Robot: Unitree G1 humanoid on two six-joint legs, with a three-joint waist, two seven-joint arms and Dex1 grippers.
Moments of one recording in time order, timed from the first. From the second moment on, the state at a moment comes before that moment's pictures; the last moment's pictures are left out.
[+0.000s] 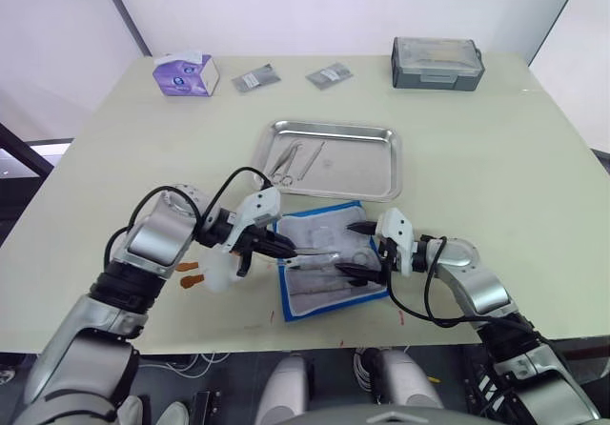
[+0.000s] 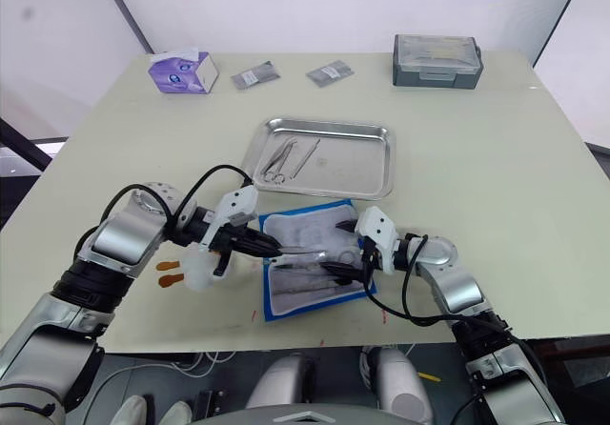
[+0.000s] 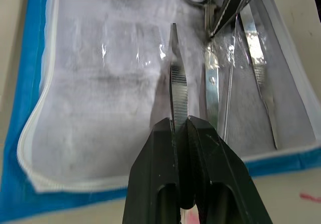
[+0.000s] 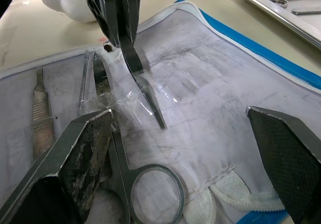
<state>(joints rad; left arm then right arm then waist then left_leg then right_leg) -0.54 0.83 -0.30 0.06 -0.19 0.52 -1.45 -0.31 -0.31 0.31 0.13 0.17 0.17 0.97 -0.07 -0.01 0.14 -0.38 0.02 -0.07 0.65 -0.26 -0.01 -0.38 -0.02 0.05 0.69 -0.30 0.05</state>
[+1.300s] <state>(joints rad) -0.75 0.76 -0.12 0.14 -0.42 0.66 -1.17 -0.31 -0.31 0.30 0.13 0.17 0.16 0.99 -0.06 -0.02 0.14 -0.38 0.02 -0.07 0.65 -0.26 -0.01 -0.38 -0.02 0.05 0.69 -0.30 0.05</state>
